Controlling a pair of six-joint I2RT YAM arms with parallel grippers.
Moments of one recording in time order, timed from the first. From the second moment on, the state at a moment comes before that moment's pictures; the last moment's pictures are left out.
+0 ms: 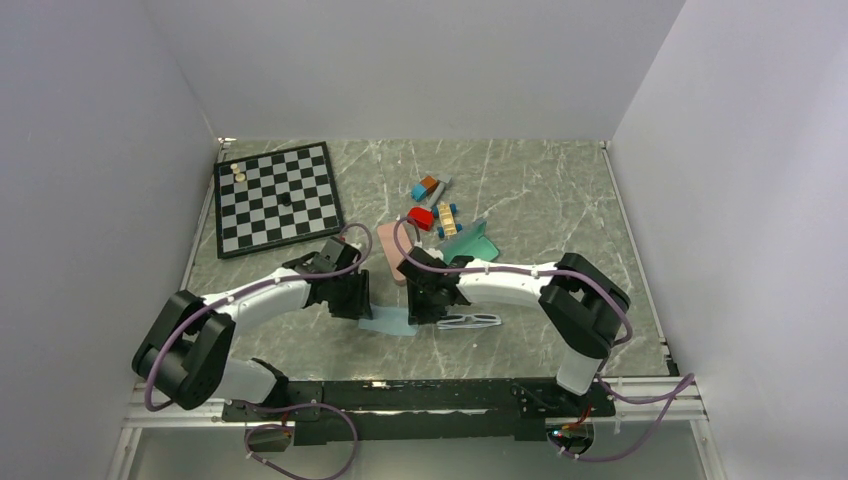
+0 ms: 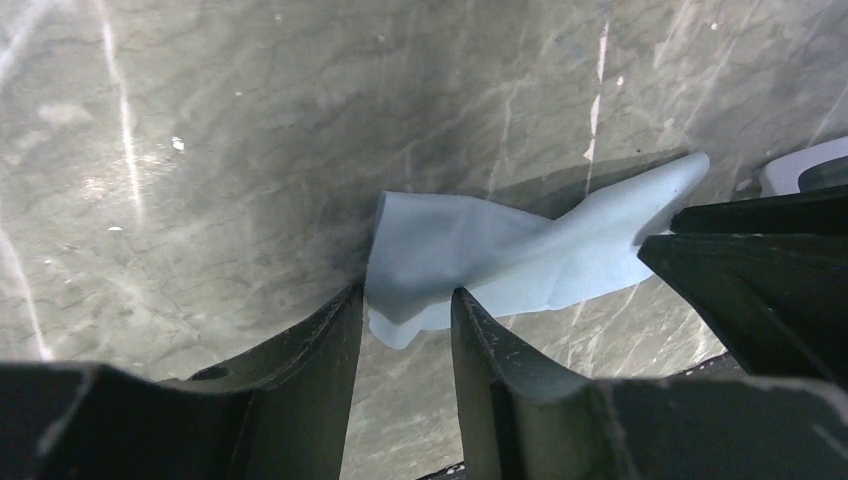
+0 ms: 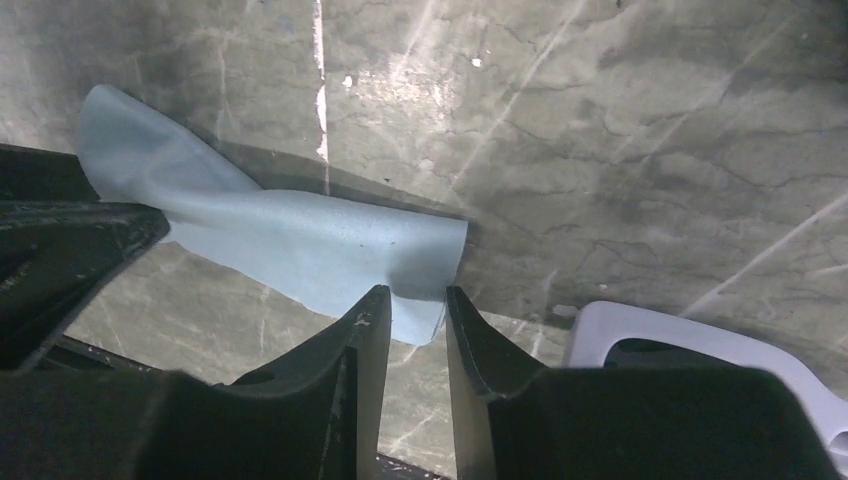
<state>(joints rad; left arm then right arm) -0.54 1.36 0.65 -0.42 0.16 -0.53 0.97 1.74 1.01 -0.42 0.00 0.91</state>
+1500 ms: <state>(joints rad) -0.80 1.49 0.93 -0.23 -0.10 -0.88 0.77 1.50 1.05 -0.44 0.28 0.32</state>
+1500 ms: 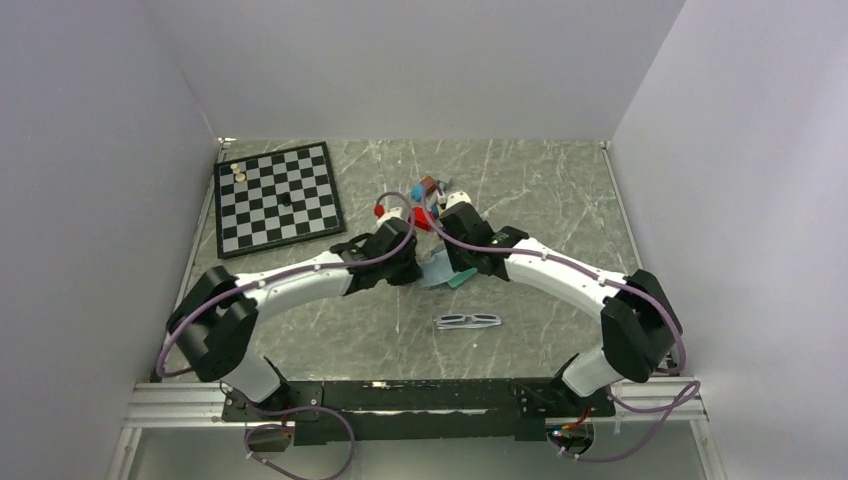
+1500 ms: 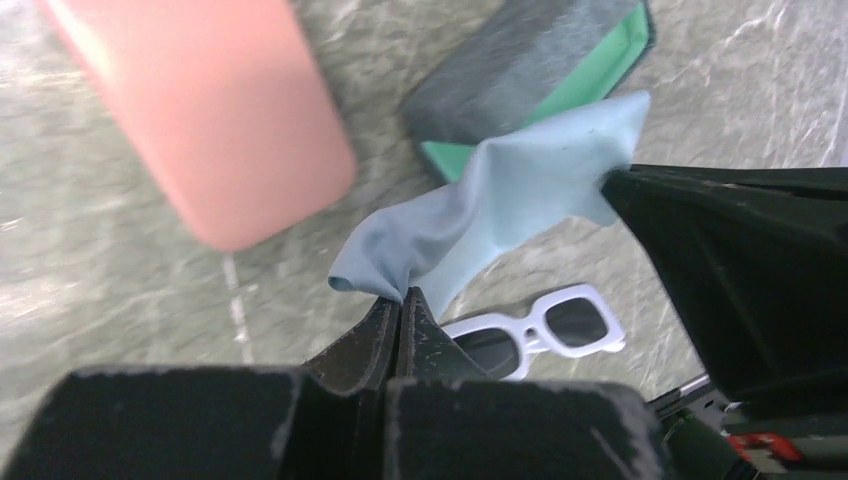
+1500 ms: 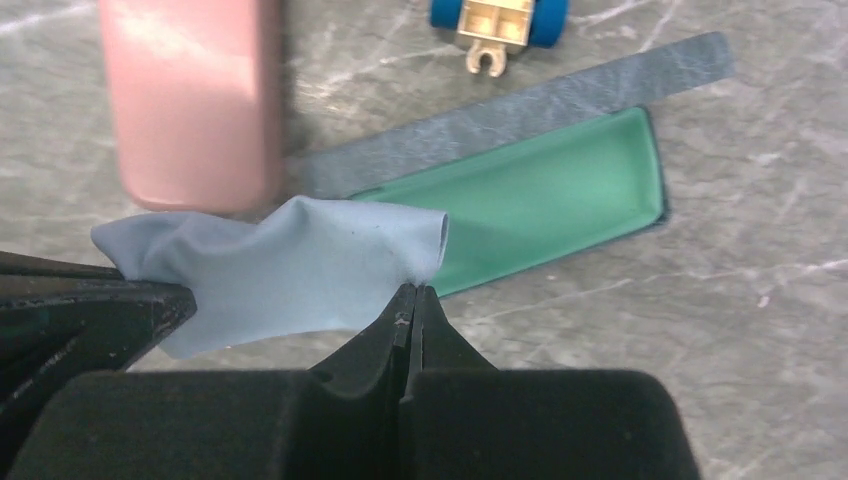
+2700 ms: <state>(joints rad) -0.95 1.98 1.41 -0.40 -0.37 -1.19 0.43 1.65 1.07 -0.38 0.02 -0.14</state>
